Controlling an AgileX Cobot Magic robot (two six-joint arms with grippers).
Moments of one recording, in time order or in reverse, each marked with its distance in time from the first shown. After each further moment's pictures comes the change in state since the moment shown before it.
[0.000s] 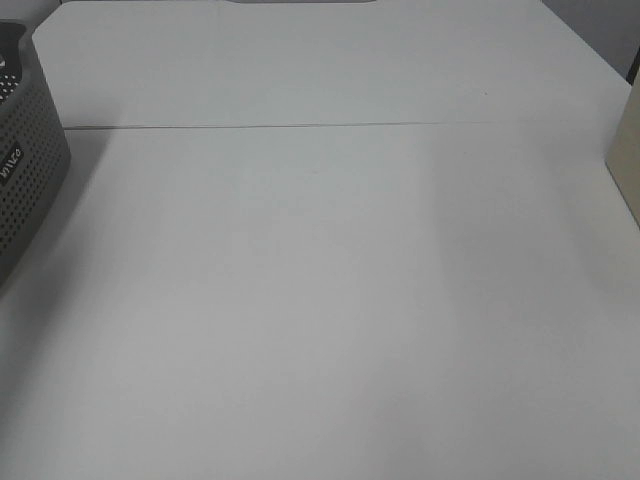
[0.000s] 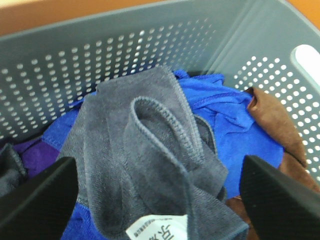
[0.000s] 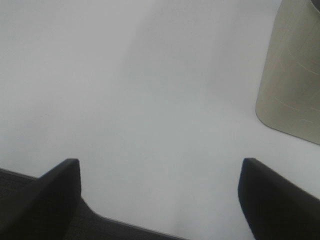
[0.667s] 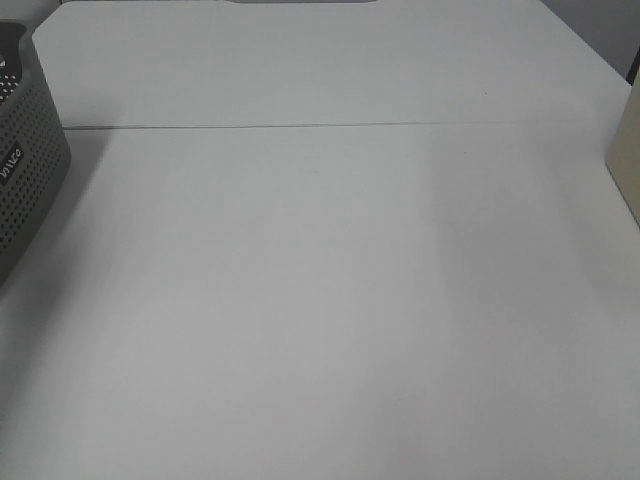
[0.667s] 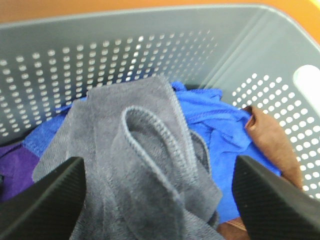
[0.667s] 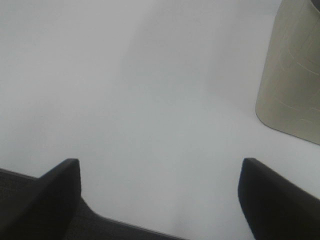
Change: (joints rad) left arm 0.000 0.060 -0.011 0.120 -0.011 -0.196; right arm 0.000 0.000 0.000 0.000 0.000 0.000
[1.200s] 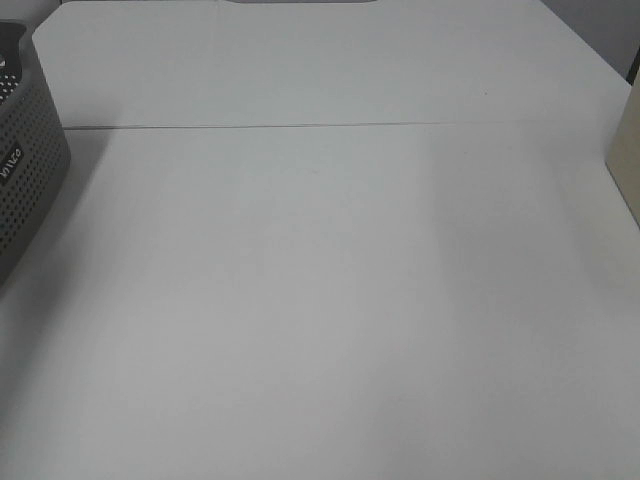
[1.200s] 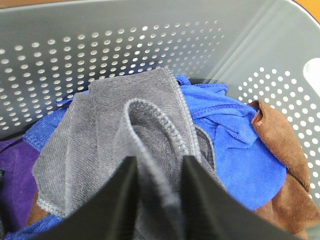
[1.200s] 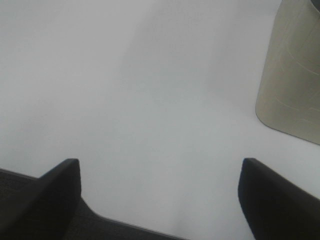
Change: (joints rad) left arm 0.000 0.011 0.000 -0.007 -0.001 -0.003; right arm 0.000 0.000 0.000 0.000 0.000 0.000
